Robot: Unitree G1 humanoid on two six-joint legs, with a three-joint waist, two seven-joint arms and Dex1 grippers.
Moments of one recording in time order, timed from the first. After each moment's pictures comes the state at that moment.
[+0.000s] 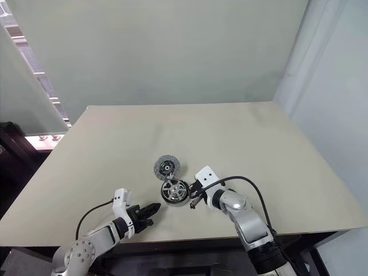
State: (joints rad) left arm 0.09 0.22 0.10 -0.20 -0.73 0.85 -0.32; right arm -0.21 -0.24 0.30 -0.07 0.04 0.48 0.53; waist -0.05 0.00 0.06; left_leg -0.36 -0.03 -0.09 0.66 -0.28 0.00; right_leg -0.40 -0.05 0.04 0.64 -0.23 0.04
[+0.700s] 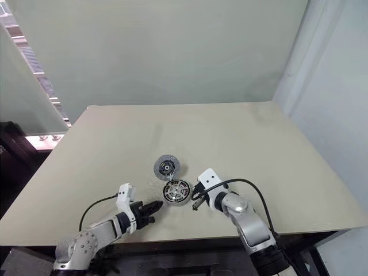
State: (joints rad) left arm 0.06 0.27 0.08 -0.21 -0.73 0.92 -0.36; right arm -0.19 -0.25 0.30 -0.09 0.04 0.49 0.50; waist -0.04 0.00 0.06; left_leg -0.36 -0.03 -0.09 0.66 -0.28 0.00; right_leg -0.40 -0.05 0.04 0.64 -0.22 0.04
